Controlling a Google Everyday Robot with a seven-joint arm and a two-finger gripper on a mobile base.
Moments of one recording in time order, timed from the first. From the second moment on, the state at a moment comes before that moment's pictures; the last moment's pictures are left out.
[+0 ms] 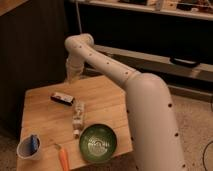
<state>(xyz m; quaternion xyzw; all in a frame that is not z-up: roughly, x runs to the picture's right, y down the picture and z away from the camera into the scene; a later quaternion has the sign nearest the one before) -0.209 -0.063 0.813 -0.20 0.26 0.92 0.20</state>
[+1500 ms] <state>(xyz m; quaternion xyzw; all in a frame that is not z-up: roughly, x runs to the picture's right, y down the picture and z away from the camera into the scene) -0.207 -0.066 0.816 -0.18 0.26 0.92 0.21</state>
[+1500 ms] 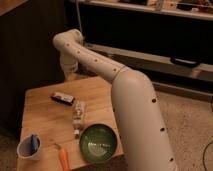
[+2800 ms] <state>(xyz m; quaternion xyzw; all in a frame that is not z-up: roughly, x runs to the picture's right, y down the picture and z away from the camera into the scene) -0.180 -0.077 0.794 0.00 0.18 0.95 -0.24</state>
